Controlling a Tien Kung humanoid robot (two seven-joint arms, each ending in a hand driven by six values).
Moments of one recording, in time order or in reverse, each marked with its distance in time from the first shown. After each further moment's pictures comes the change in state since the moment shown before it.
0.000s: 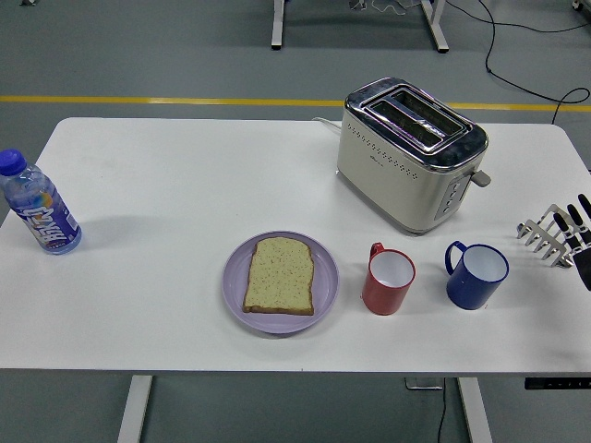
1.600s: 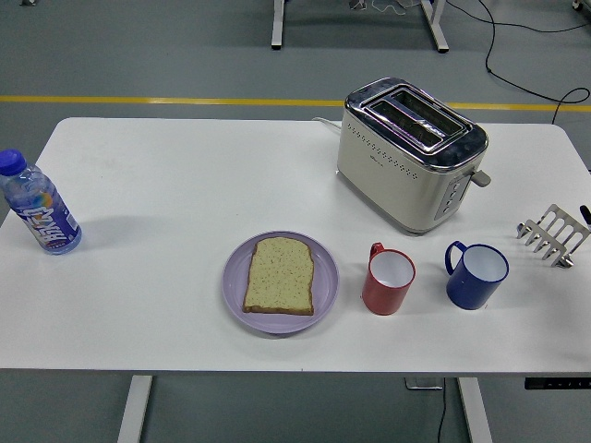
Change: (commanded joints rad) left arm -0.012 0.008 -0.102 0.002 0.172 0.011 0.045; right arm -0.014 0.000 0.077 0.015 -0.001 0.004 -0.004
